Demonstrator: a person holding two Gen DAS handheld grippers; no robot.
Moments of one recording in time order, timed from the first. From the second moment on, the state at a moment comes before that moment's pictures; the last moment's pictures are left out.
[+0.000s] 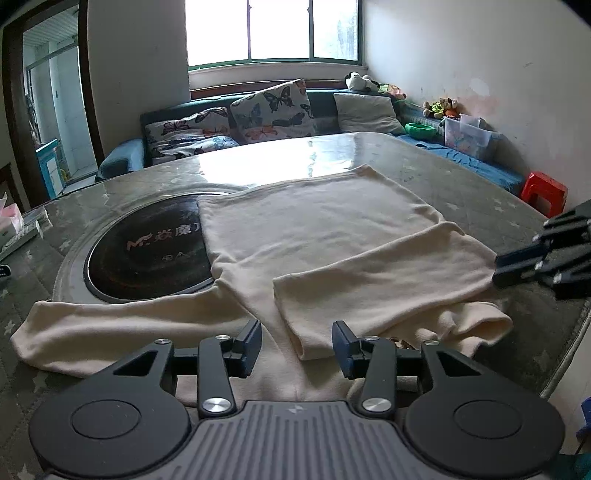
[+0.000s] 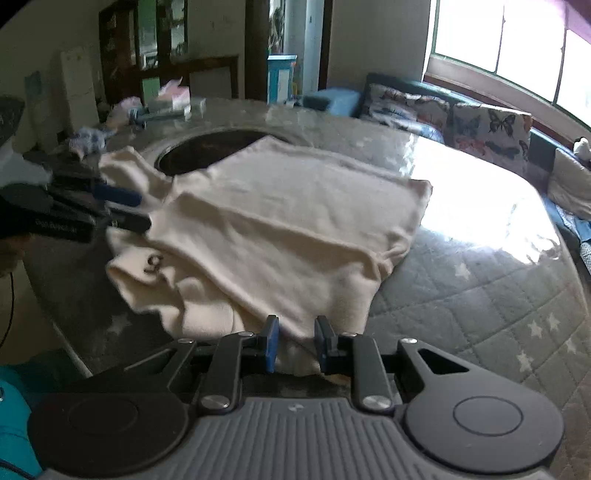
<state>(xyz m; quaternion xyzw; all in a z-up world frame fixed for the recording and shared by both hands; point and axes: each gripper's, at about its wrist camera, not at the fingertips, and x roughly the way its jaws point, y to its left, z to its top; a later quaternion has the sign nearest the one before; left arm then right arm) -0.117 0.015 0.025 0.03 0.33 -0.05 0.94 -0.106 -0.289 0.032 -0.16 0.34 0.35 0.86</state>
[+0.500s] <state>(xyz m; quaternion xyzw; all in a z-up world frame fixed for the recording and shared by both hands) -0.124 0.034 0.031 0.01 0.33 -0.02 0.94 -0.092 -0.255 0.048 -0.18 0.34 0.39 0.84</state>
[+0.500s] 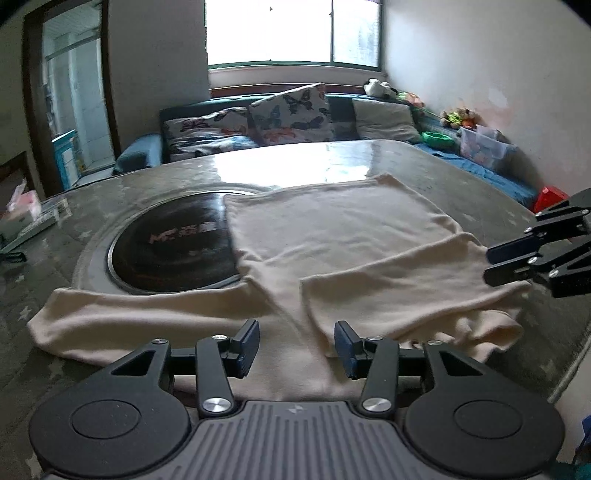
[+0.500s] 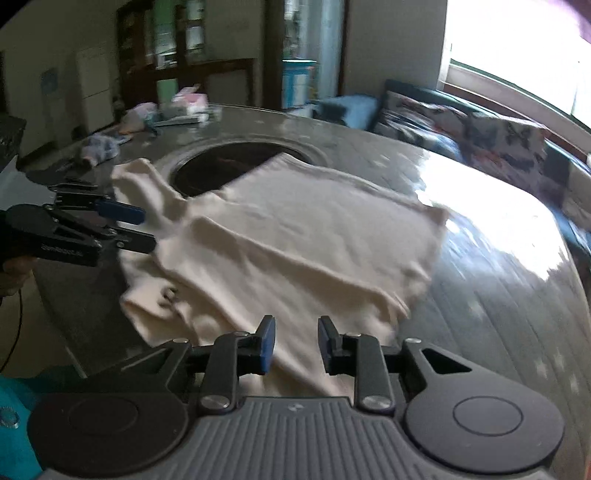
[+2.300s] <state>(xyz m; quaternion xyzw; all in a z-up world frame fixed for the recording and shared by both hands) -0.098 0.010 0.129 -0.12 0.22 -0.09 0.96 -0.075 -0.262 0.055 -0.11 0.31 0.36 0.87</state>
